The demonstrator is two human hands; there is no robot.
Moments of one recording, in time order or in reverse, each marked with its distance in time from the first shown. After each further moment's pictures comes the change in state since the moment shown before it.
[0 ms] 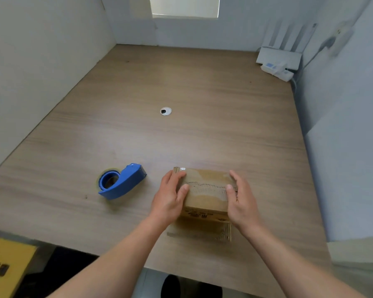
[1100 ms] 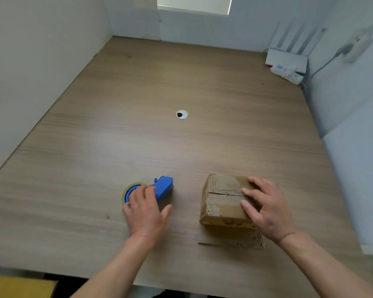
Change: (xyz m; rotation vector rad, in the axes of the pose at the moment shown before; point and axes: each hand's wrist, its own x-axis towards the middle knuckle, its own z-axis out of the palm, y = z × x) left_hand 0.022 -0.129 -0.102 0.519 0.285 -0.076; right_hand 0.017 -0.044 0.041 -0.481 0.011 -0.375
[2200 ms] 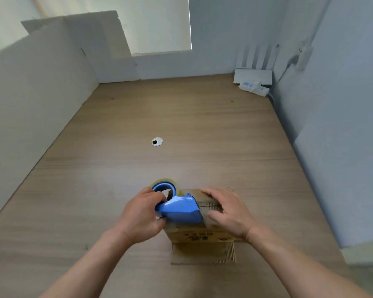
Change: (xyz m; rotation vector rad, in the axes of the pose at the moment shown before) left_hand 0.021 0.124 -0.082 -0.076 -0.241 0.585; right_hand 0.021 0.029 -0.031 0.353 -0.247 0.041
